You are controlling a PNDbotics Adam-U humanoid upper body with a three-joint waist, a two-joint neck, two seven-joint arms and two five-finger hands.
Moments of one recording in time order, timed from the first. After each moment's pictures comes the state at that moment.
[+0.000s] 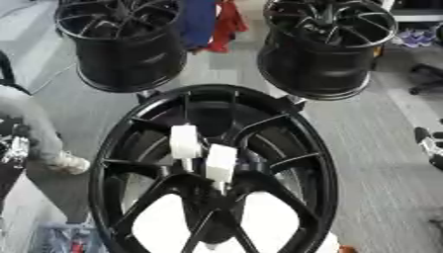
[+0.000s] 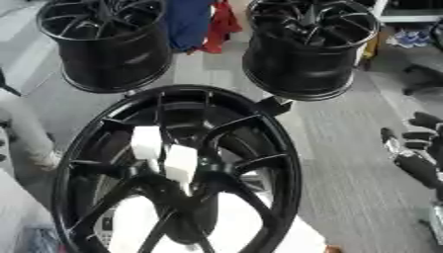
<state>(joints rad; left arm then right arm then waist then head) -0.16 0.15 0.21 -1.66 -0.14 -0.04 -0.05 -0.04 -0.37 -0.17 -1.61 -0.01 -0.19 -0.25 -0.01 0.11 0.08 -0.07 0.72</state>
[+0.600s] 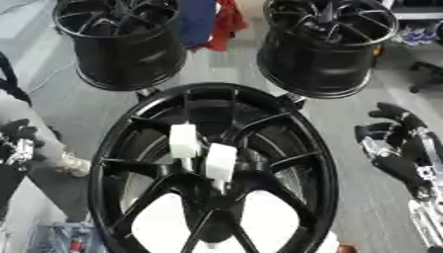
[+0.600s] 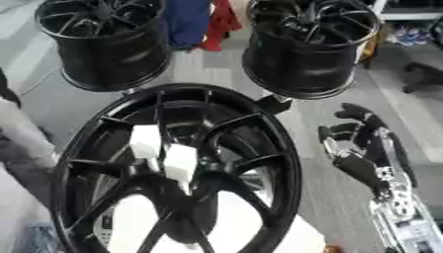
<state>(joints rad) -0.16 0.14 0.20 -1.66 -0.13 -0.05 -0.07 -0.05 -0.30 0.01 -1.74 -0.08 -0.13 -0.13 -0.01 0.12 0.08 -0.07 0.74</state>
